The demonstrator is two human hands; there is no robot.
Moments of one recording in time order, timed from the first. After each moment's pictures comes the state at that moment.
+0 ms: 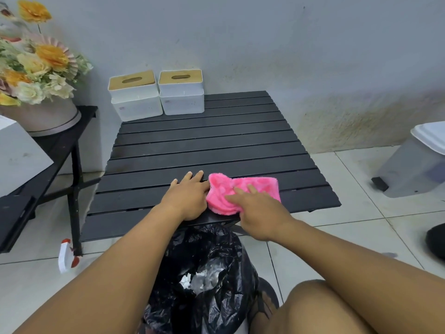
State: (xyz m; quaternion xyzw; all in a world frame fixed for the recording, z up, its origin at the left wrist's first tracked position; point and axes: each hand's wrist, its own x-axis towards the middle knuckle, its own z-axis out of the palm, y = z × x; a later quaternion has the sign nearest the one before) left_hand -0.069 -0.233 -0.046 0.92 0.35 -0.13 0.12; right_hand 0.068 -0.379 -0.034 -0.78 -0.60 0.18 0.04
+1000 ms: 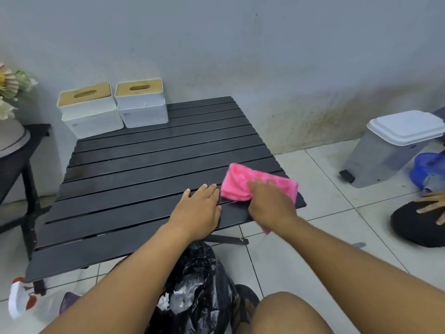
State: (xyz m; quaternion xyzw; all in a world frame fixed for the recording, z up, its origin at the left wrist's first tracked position) left_hand 0.004 -0.286 -0.053 0.96 0.24 -0.07 0.09; right_hand 0.146 -0.409 -0.034 -0.90 -0.42 0.11 0.08
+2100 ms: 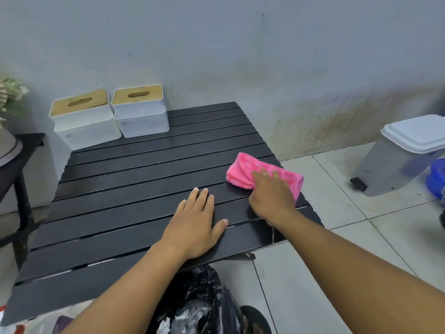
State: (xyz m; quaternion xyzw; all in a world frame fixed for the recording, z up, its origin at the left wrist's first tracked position) left_hand 0.012 -0.251 -0.067 0.96 0.27 -0.07 0.08; right_hand 0.192 -0.342 -0.059 -0.91 -0.39 0.08 0.12
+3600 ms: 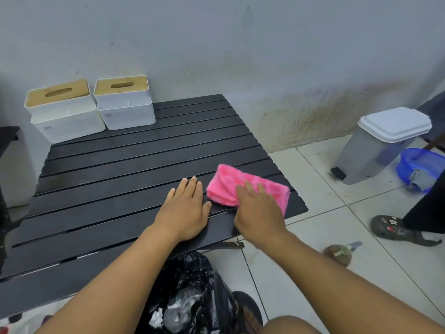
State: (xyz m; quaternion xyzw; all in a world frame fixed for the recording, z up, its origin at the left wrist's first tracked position) left_hand 0.015 -0.245 -0.068 0.95 0.29 -0.08 0.10; right_hand 0.129 -0.386 -0.055 -0.90 -0.42 0.09 0.10
